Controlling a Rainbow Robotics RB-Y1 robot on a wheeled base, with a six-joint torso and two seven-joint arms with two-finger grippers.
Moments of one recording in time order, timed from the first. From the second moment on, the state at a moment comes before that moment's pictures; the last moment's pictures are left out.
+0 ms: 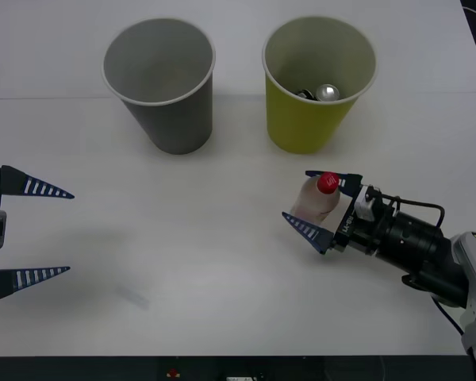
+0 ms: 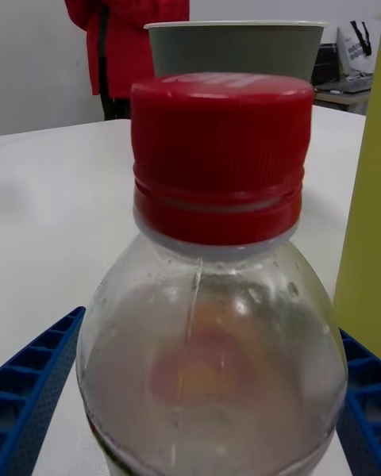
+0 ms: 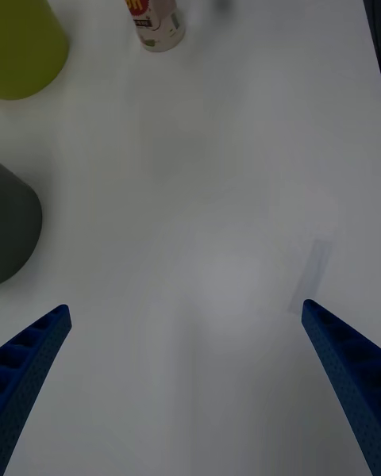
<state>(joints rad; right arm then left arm) -0.15 -0.27 -0.13 -1.29 1.27 -1.15 0.44 0.26 1.13 0.26 -2.01 -1.31 -1.13 -0.09</state>
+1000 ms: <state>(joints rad) -0.12 -0.33 -0.14 -1.45 1.41 -1.13 0.25 0.26 1.13 0.26 -2.01 -1.31 -1.13 -0.09</state>
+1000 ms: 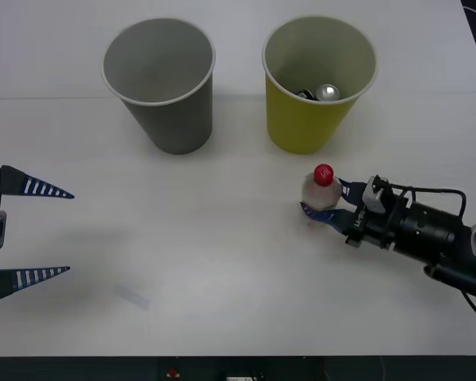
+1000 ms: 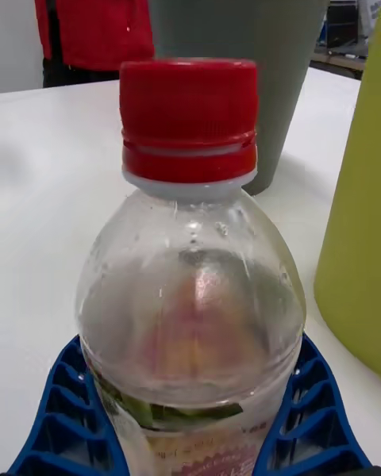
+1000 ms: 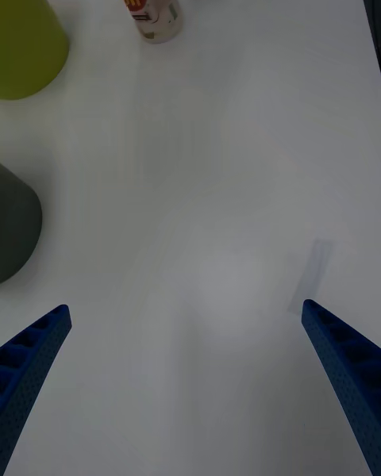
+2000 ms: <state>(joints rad) -0.07 -0.41 -0.30 -2.31 1.97 -1.51 -0.81 0.26 1.13 0.26 -2.01 -1.31 -1.13 -0.09</state>
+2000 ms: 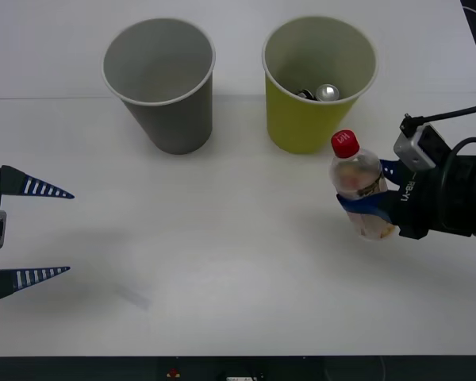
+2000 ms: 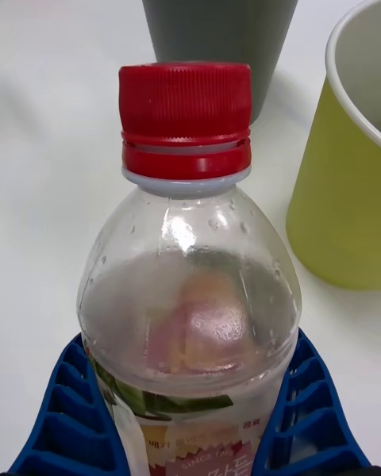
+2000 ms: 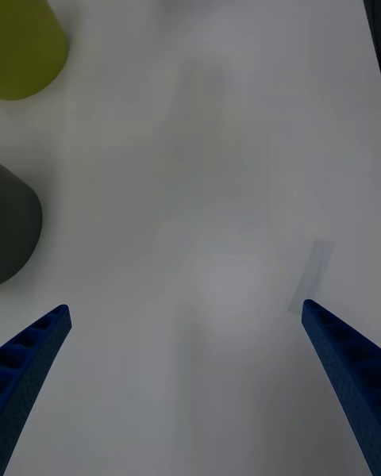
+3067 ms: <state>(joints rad) -0.69 -0.39 0.04 -2.23 2.29 -1.57 -1.37 0.26 1.13 0.26 -2.01 -1.31 -1.13 -0.09</state>
